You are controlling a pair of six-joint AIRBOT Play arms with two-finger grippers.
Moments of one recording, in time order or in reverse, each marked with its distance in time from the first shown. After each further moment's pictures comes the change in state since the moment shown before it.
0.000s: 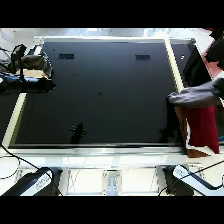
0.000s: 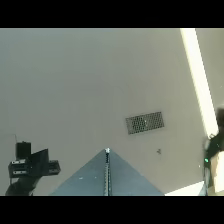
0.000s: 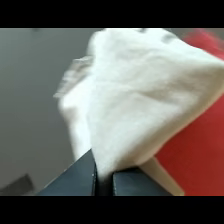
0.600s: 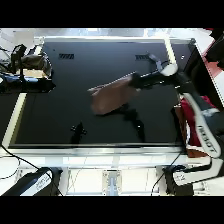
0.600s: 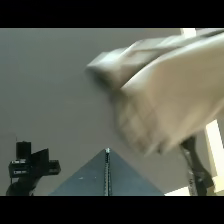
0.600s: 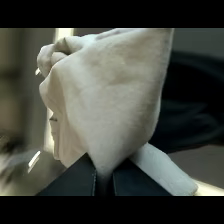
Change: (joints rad) left arm 0.000 0.000 0.000 0.003 0.000 0.000; right arm 0.728 -0.401 0.167 0.349 -0.188 0.008
